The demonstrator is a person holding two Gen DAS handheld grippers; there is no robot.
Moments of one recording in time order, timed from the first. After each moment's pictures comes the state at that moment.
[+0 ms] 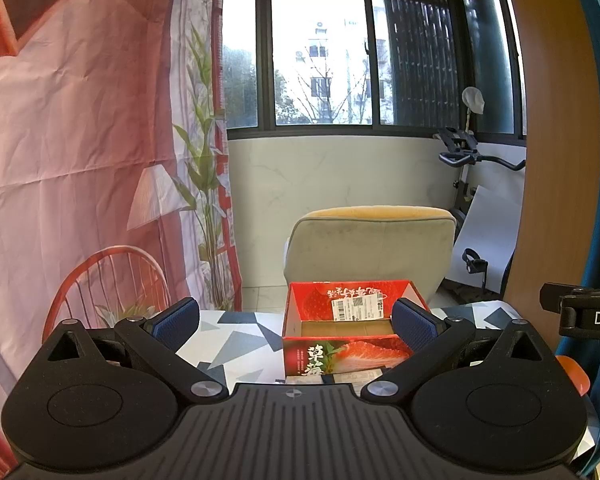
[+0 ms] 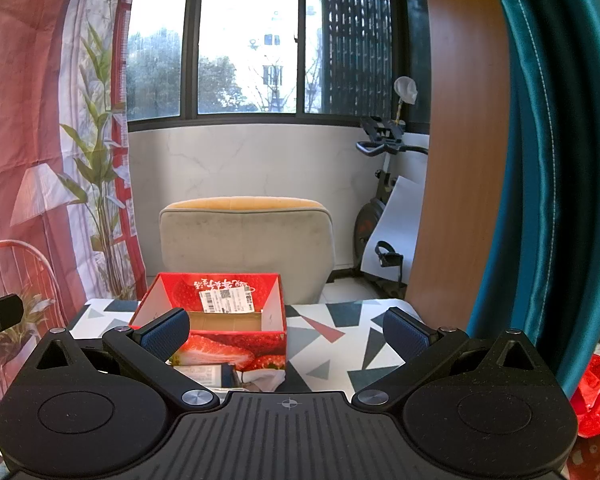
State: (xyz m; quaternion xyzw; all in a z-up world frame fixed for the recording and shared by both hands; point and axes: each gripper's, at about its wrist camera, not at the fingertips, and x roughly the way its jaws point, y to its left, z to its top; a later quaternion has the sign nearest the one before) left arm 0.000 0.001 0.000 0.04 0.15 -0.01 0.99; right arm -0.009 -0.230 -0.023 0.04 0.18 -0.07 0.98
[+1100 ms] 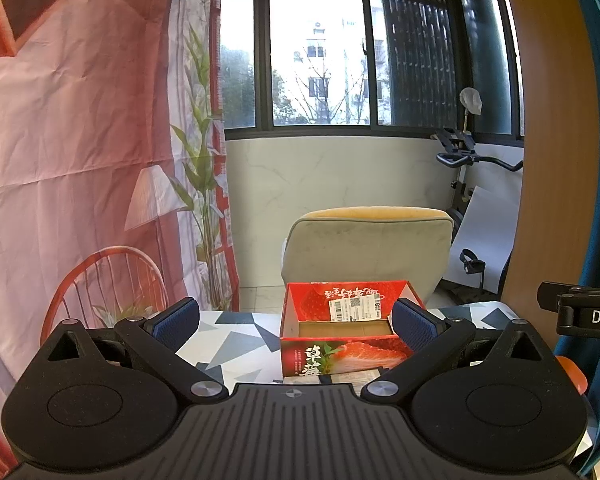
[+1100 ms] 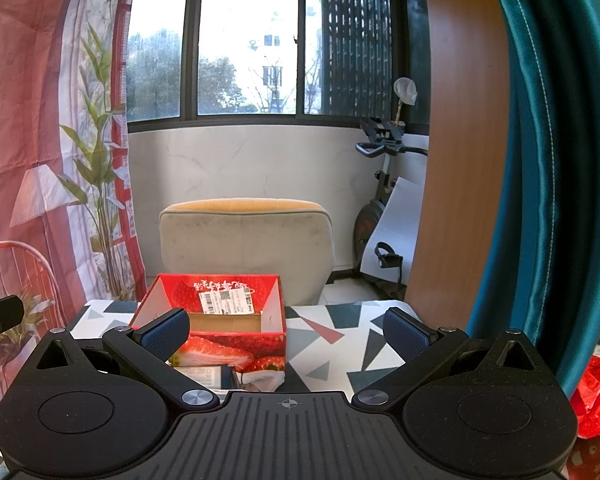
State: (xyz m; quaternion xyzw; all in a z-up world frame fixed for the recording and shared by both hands) left arm 0.000 -0.001 0.000 0.05 0.16 -0.01 0.99; right arm -0.010 -0.231 -0.023 0.04 0.18 -0.07 0.98
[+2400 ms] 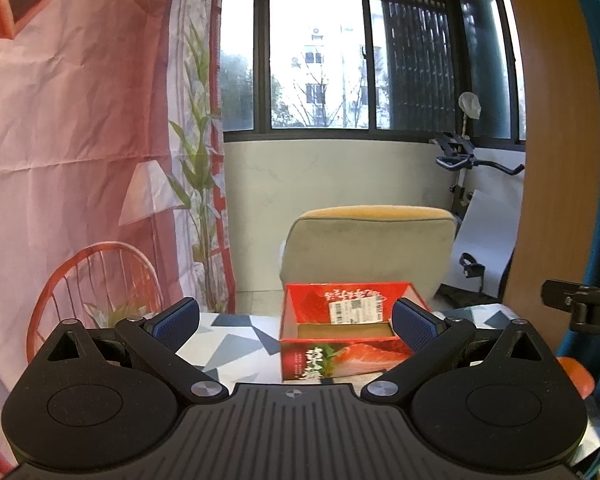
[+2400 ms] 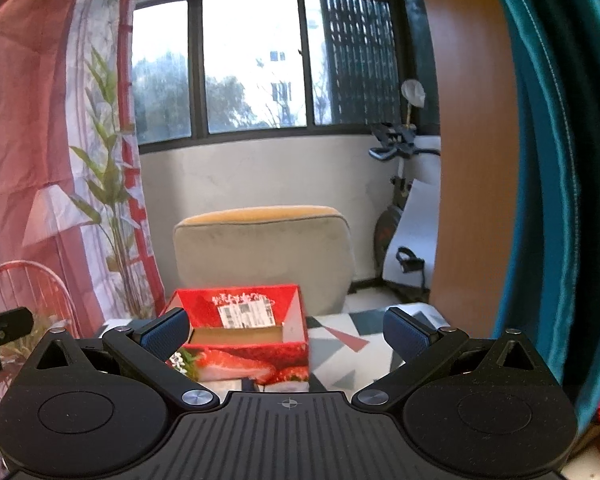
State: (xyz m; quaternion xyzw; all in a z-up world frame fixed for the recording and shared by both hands) left arm 0.015 0.006 -0.025 0.04 0.14 -0.02 0.99; right arm 0.001 -0.240 -0.050 0.07 0.15 -0.04 0.99
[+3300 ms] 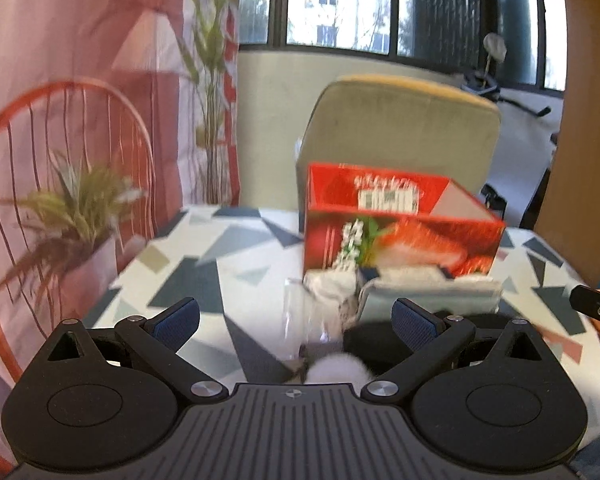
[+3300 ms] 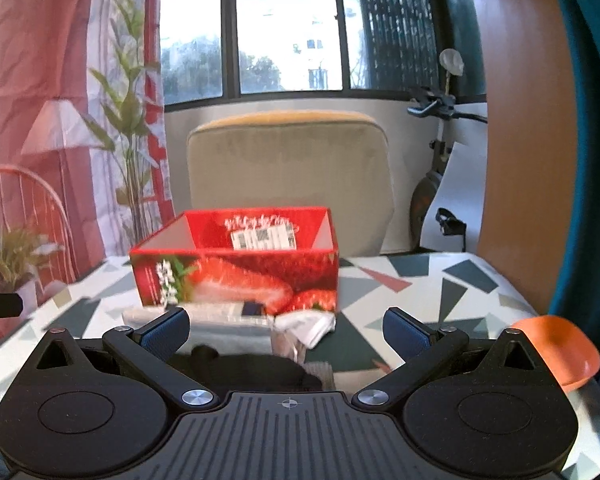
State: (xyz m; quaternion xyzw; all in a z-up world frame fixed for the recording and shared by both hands) left arm 0.089 0.068 -0.182 0.00 0.25 -0.02 0.97; right arm 0.068 -0.232 -0.235 0.06 0.17 0.02 0.98
